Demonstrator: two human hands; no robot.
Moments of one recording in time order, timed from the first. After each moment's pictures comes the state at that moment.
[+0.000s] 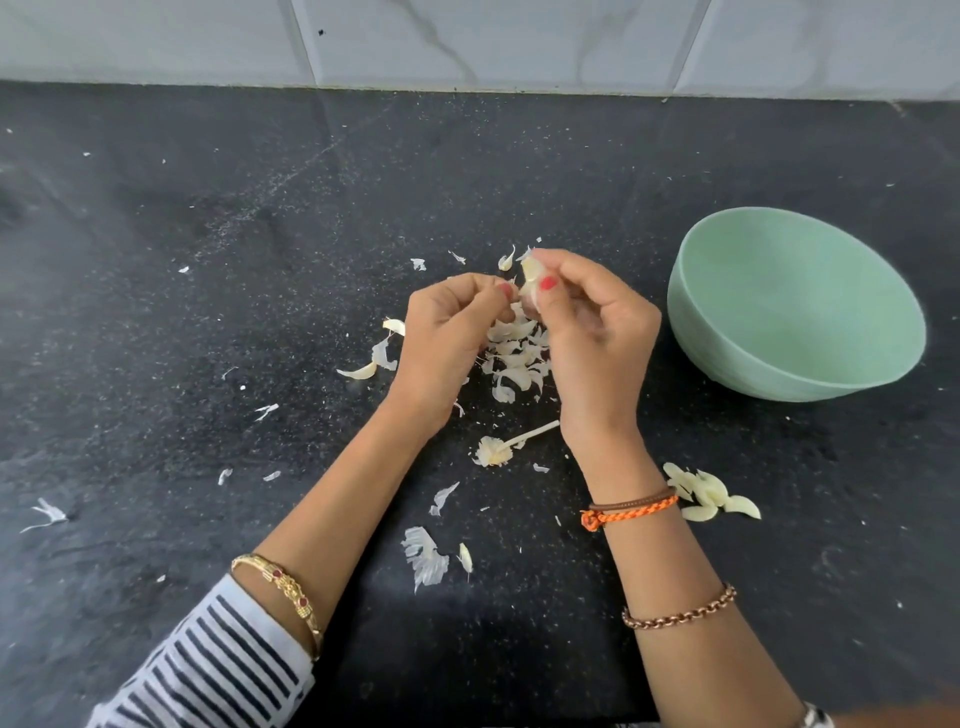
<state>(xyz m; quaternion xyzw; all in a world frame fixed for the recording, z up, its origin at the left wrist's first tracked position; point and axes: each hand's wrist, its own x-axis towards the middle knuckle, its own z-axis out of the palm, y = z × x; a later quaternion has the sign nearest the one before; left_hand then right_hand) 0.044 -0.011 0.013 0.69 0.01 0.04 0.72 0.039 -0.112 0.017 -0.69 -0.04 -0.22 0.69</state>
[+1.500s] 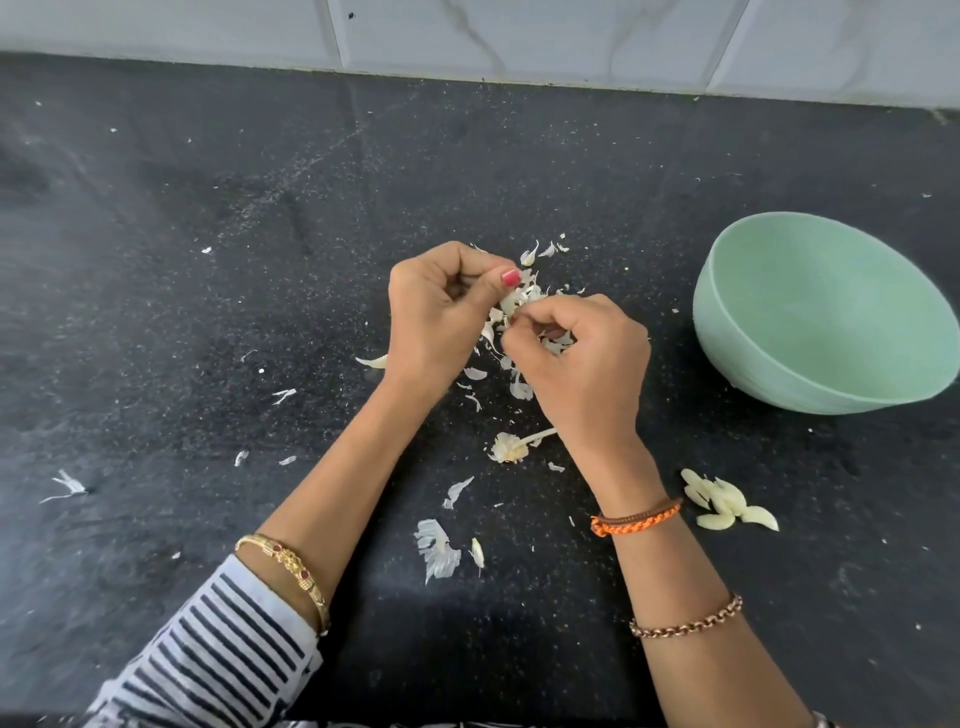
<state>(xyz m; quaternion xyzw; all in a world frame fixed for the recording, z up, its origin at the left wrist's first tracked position) 0.054 0.008 0.008 0.72 -0.04 0.20 0.67 0.033 -0.103 0.009 -0.85 -0.10 -0.27 0.44</state>
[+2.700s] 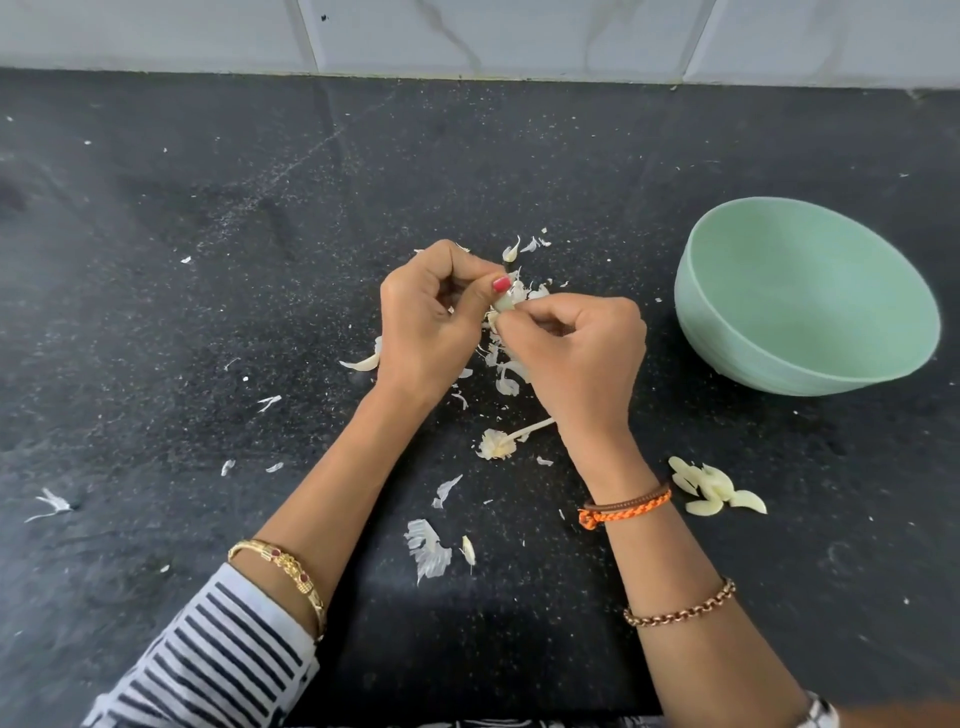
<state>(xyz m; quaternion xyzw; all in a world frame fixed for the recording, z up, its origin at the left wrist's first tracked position) 0.052 0.002 0.004 0.74 -0.09 0.23 0.62 0.031 -0.106 0.014 -0.83 -0.01 -0.20 0.52</state>
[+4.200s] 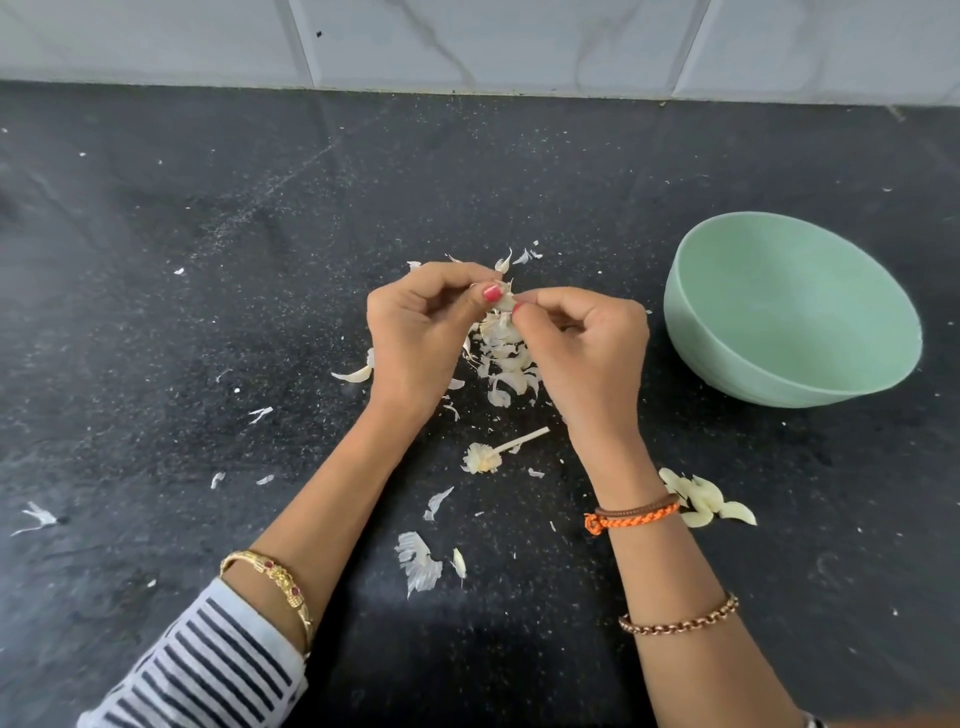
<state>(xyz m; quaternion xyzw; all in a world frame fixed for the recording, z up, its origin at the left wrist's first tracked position) 0.049 -0.001 0.001 0.67 -0.08 0.19 0.71 0.036 -0.116 0.018 -0.79 -0.03 -0.19 0.58</state>
